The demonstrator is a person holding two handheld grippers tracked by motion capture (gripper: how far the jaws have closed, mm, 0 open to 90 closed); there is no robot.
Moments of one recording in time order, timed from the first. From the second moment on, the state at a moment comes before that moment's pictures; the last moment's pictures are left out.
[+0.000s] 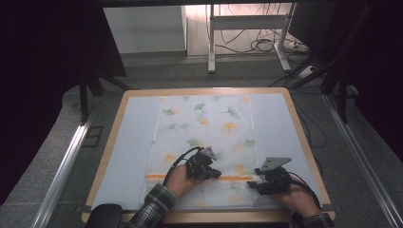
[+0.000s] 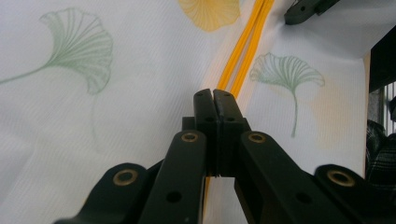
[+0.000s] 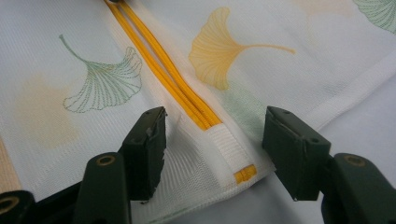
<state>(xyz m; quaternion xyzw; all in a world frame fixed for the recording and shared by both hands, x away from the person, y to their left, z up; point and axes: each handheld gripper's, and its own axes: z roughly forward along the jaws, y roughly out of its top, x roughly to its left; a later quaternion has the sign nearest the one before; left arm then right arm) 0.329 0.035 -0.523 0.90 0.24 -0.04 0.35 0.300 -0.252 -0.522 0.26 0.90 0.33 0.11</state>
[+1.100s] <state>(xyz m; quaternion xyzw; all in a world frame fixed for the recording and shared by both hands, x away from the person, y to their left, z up) 0.323 0.078 -0.526 0.89 0.27 -0.03 0.36 0.300 -0.252 -0.522 0.26 0.90 0.33 0.11</state>
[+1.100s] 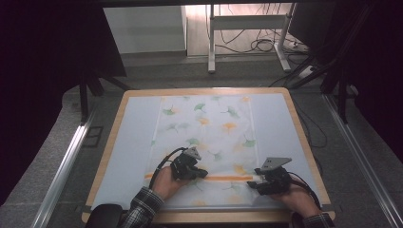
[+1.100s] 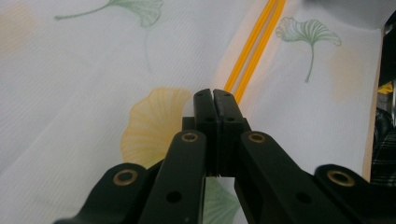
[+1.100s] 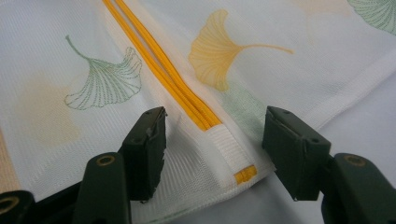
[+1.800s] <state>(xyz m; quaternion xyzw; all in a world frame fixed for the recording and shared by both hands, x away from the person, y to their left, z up) 0.315 0.112 -0.526 0.89 0.29 -0.02 0.34 0.300 -0.252 -0.522 0.26 0.90 0.33 0.11</state>
